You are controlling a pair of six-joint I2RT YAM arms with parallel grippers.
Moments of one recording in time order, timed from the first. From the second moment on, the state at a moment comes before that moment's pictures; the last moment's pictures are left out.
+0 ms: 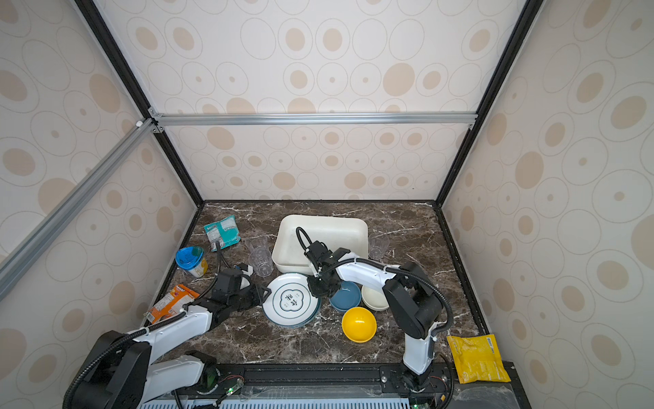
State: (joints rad) left arm -0.33 1.19 0.37 0.00 0.27 -0.70; right arm 0.78 1.83 1.26 -0.71 -0.19 0.42
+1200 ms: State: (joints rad) left arm -0.33 1.13 0.43 -0.09 0.29 -0.67; right arm 0.79 1.85 1.27 -0.69 -0.24 0.40
